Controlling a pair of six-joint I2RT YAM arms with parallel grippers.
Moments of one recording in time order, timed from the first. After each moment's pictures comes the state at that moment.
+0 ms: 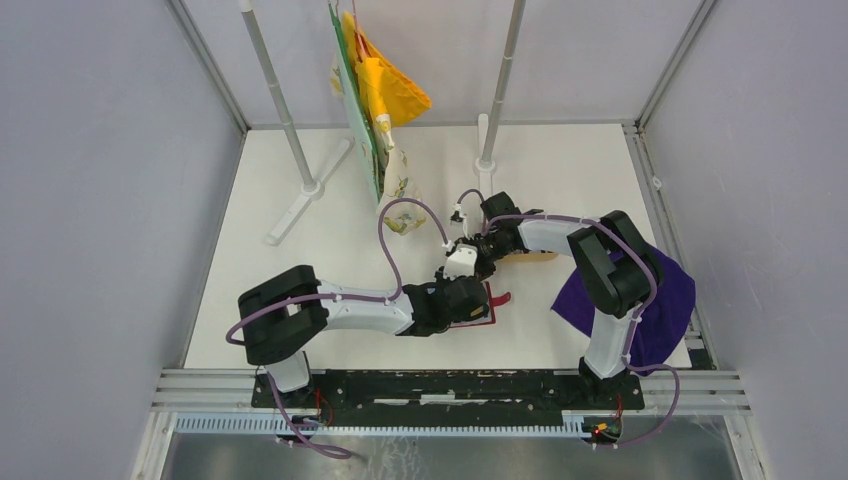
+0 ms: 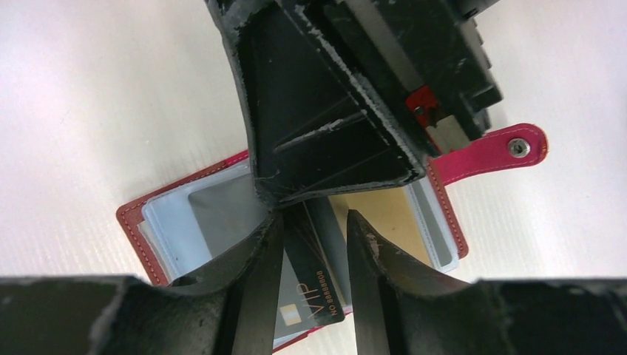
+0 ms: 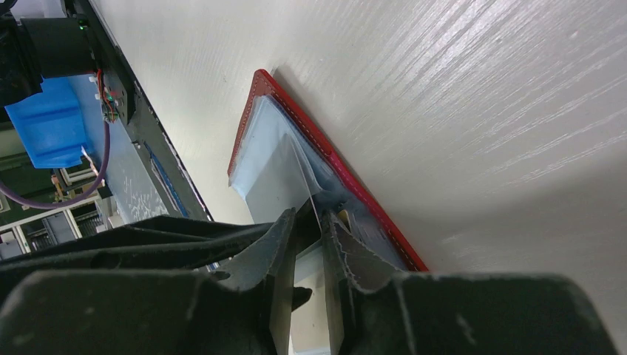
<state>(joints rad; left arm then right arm) -1.22 1.71 0.90 -0.06 -0.57 -0.72 0.50 1.88 1.03 -0.36 -0.82 0.11</state>
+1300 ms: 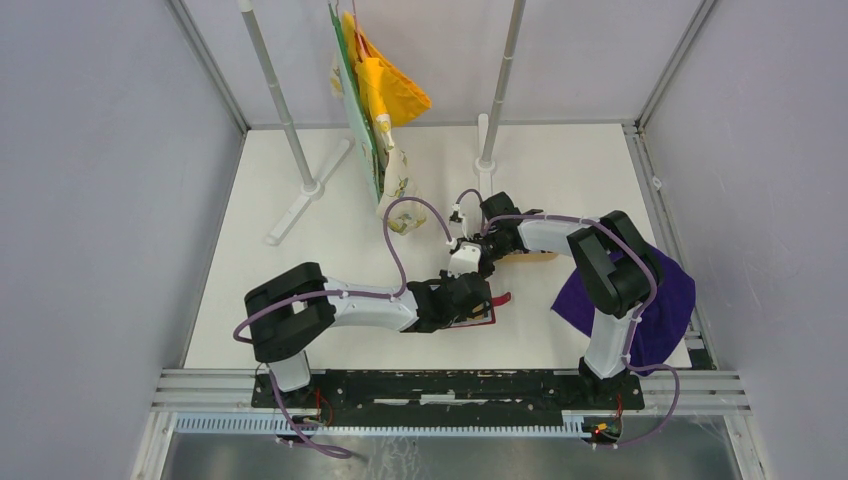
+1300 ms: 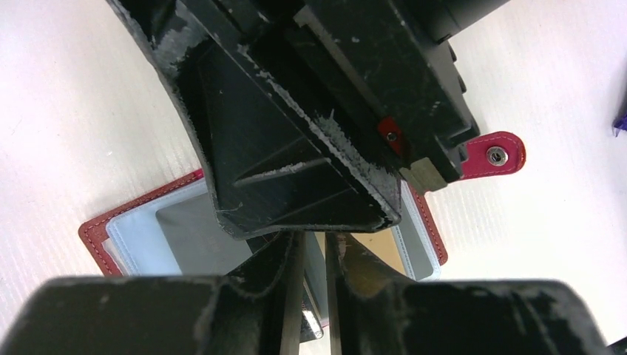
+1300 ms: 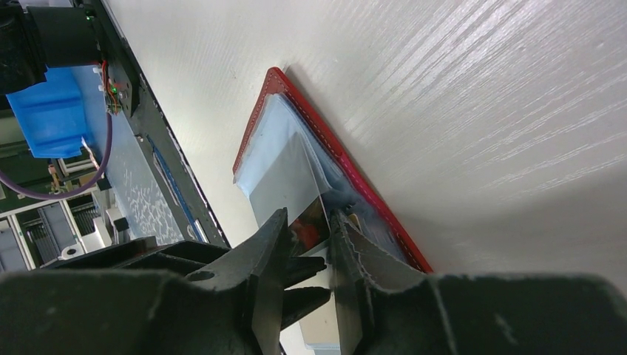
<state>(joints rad) -1.20 1.74 0.93 -0.05 -0.51 -0.74 0.50 1.88 1.03 -0.35 -0.84 0.08</state>
